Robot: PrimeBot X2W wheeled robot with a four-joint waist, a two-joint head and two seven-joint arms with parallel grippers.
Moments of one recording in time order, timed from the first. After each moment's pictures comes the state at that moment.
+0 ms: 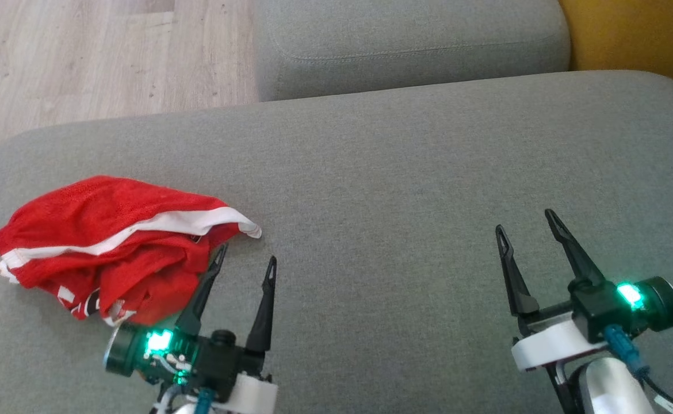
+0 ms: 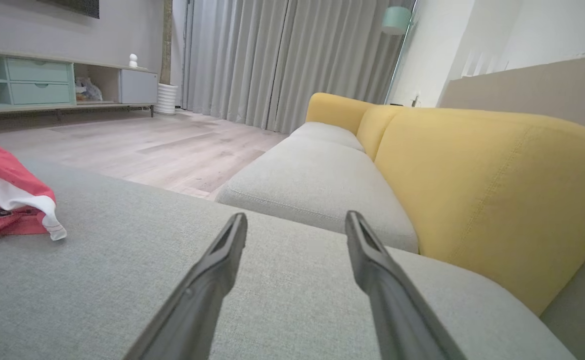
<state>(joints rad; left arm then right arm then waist) -0.10 0.28 -0.58 0.10 -0.10 0.32 -0.21 -0.01 -0.04 0.06 0.10 -0.18 0.13 -0.21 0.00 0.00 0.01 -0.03</state>
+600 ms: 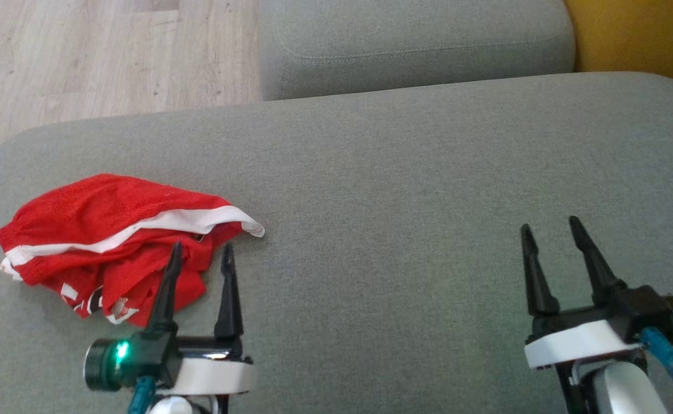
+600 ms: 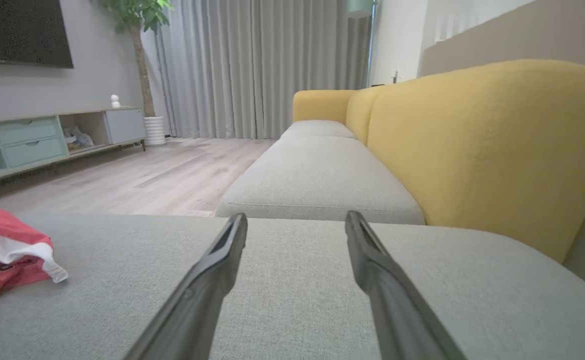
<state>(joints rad) -0.03 0.16 -0.39 0.06 -0.27 0.23 -0.25 -0.01 -0.04 0.03 0.15 -0.01 0.13 -0.25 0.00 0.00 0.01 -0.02</state>
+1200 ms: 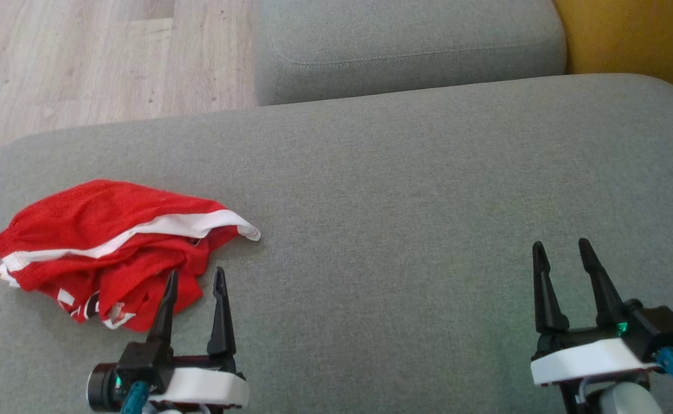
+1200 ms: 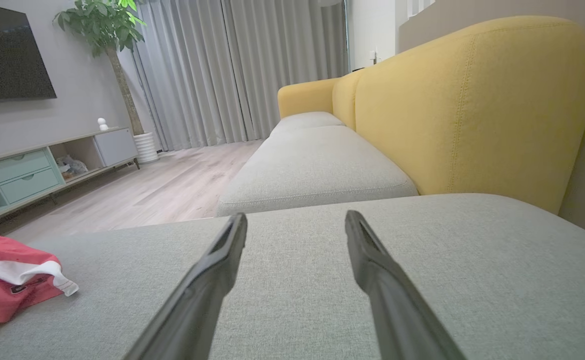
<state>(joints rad) 0.00 0.07 -0.25 0.23 -0.26 0.10 -0.25 0.05 -0.04 0.02 0.15 0.15 0.13 -0.25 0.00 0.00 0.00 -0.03</state>
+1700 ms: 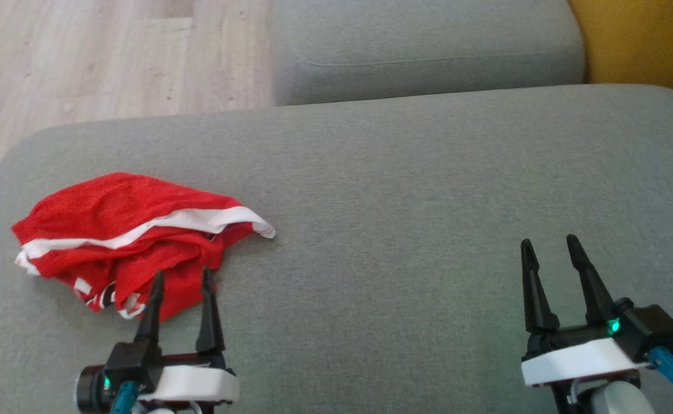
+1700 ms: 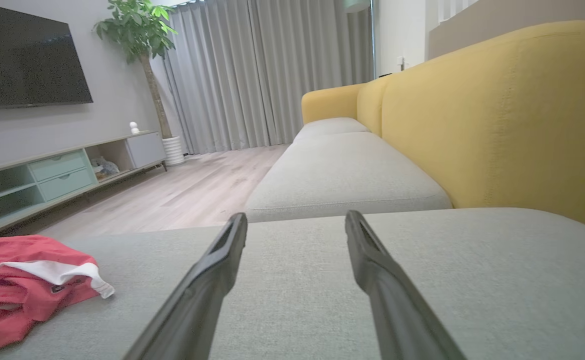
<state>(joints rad) 0.01 0.05 -0.21 0.22 -0.24 0.09 -0.25 0.05 -0.04 0.05 0.13 0.15 0.13 -0.25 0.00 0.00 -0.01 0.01</state>
